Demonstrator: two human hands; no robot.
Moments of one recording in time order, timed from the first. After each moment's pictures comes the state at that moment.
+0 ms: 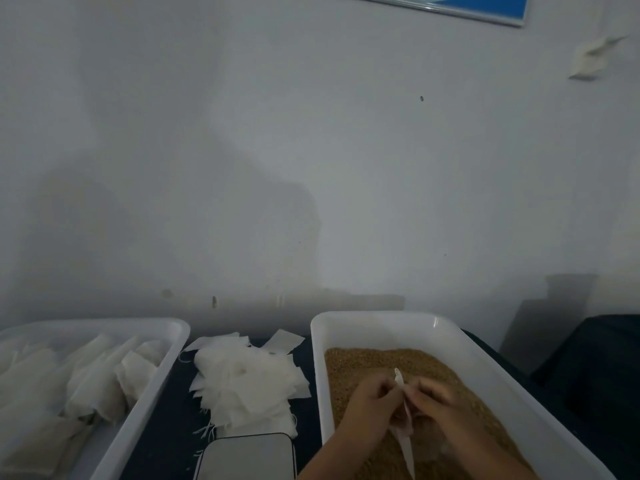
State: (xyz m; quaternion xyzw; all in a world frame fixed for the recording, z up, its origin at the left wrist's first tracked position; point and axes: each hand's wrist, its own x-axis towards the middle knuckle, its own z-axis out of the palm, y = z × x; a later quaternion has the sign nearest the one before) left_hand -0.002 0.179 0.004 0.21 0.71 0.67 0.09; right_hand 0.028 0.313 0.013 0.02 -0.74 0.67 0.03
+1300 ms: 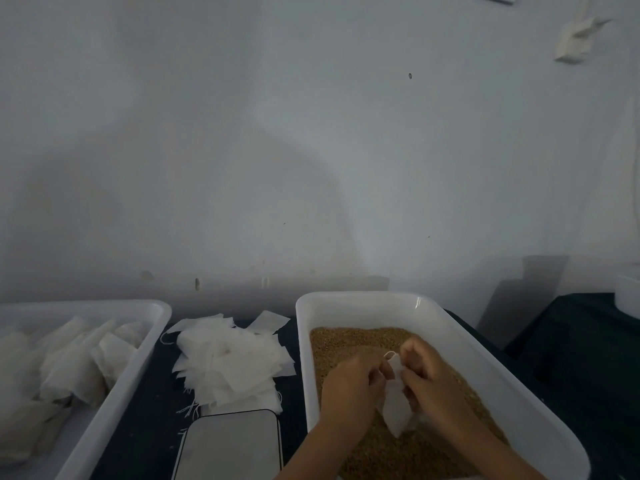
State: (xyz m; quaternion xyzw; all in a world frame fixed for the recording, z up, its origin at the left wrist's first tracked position) left_hand 0.008 0.177 0.003 0.26 0.86 0.41 -0.14; right_hand 0.028 0.319 0.001 0.01 -0.84 0.51 0.17
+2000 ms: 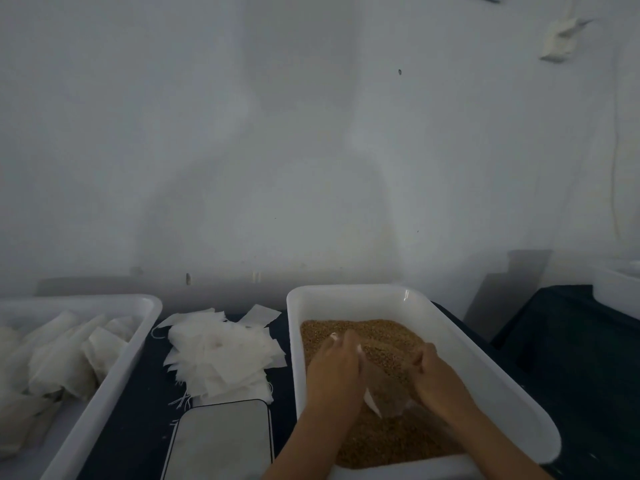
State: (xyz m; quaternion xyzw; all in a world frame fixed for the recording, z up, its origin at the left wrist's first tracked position) left_hand 0.017 0.175 0.010 0.22 0.90 0.31 -0.21; right_hand 0.040 0.334 0.010 -0.13 -0.94 0.29 0.09
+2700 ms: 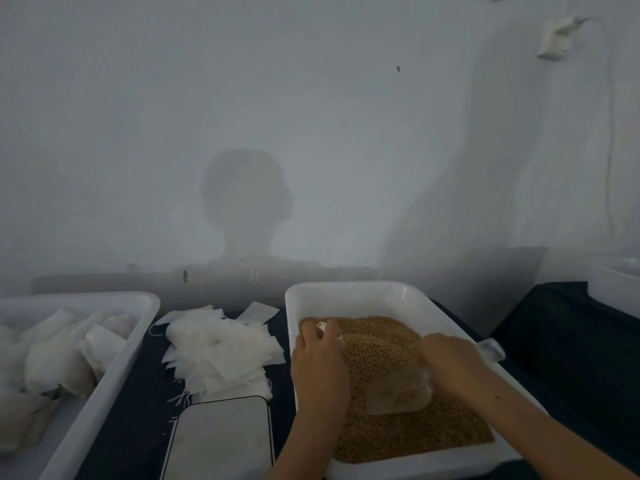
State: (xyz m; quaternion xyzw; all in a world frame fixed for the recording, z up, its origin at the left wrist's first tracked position) left_hand 0.010 0.170 0.005 0.08 0.92 0.31 -0.24; right_hand 0.040 0.342 0.057 -0.08 -0.99 -0.13 -0.03
